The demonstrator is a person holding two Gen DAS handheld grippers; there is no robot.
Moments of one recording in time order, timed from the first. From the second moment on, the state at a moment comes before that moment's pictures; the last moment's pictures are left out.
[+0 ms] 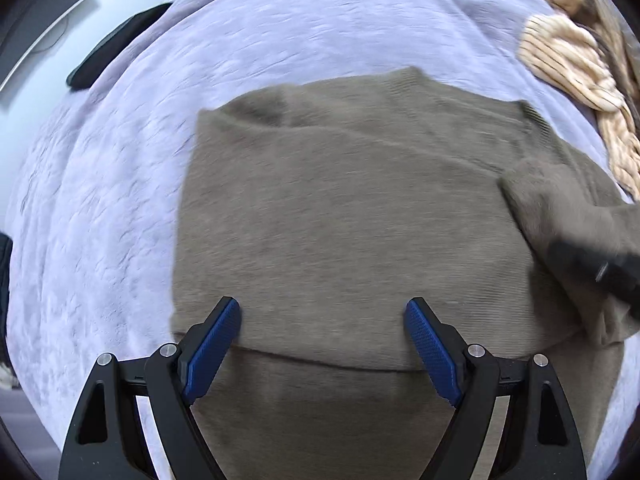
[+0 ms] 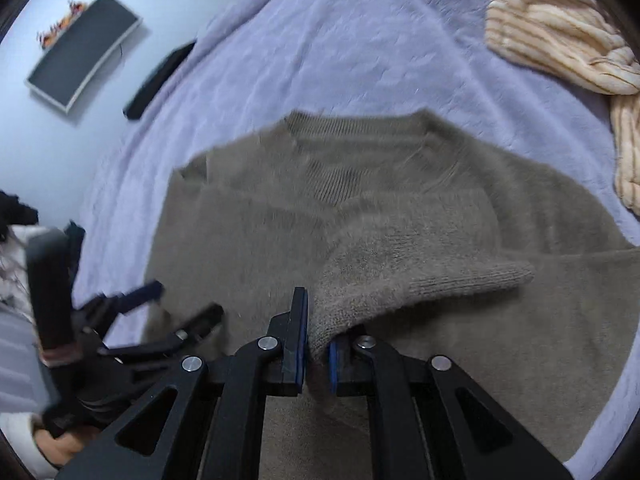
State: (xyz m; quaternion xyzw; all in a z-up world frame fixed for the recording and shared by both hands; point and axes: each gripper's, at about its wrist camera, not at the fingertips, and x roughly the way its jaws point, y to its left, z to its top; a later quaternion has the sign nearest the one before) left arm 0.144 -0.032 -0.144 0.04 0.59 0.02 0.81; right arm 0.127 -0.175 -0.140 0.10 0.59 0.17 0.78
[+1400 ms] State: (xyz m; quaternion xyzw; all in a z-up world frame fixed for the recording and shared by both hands) left arm 0.086 0.077 -0.123 -0.02 0.58 0.07 0.81; right arm 0.133 -0.059 -0.150 0.10 0.62 0.24 0.74
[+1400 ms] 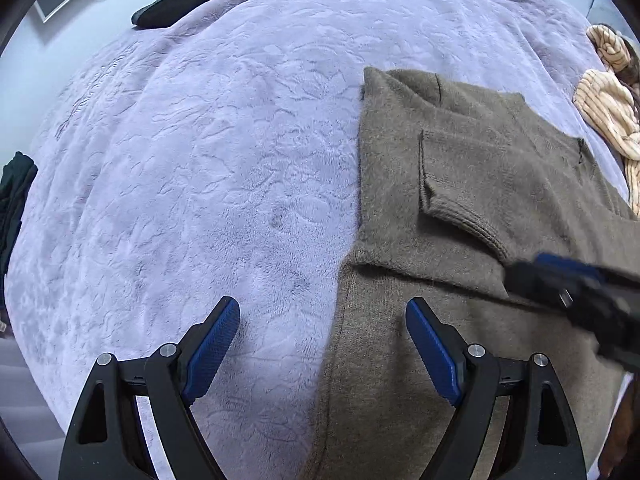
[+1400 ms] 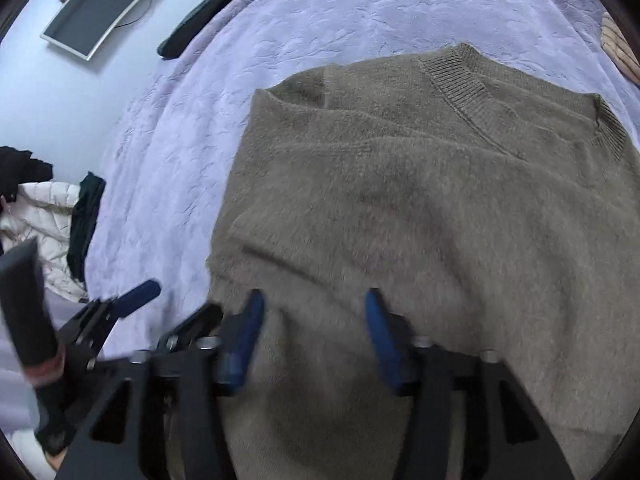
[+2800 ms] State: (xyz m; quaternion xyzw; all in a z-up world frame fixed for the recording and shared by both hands) left arm 0.128 -0.004 -0.128 0.07 0.61 -0.02 0.79; right arm 0.016 -0.332 -0.152 0.37 0.59 -0.05 0.72
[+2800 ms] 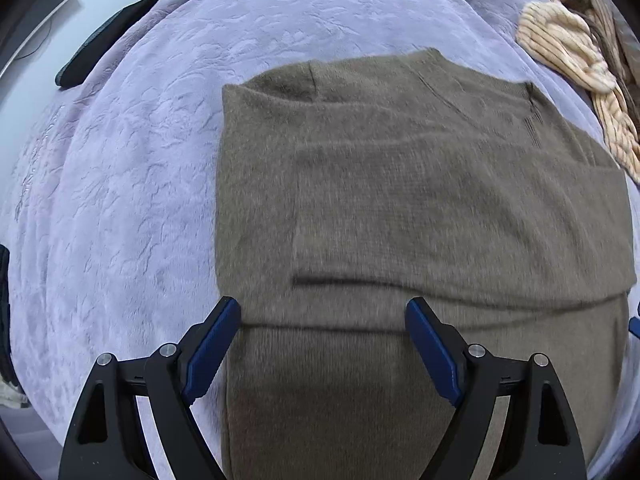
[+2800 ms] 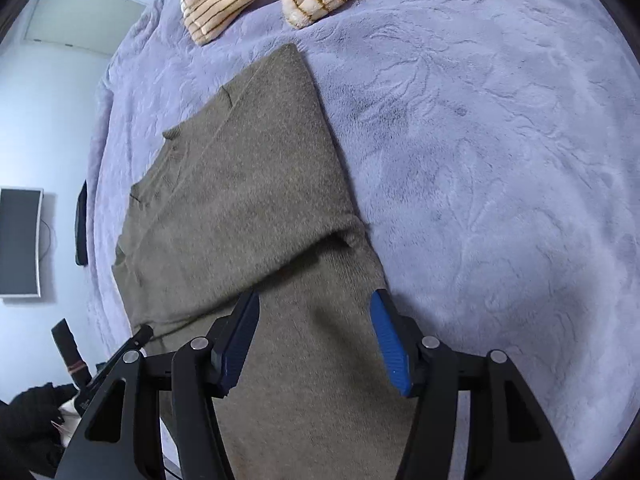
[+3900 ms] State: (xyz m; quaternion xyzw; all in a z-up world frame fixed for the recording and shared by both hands) left arm -0.072 -0.031 -0.076 0.03 0.67 -0.03 0.75; right arm -0.104 -0.272 -0.144 0.28 0.70 0.01 0.66
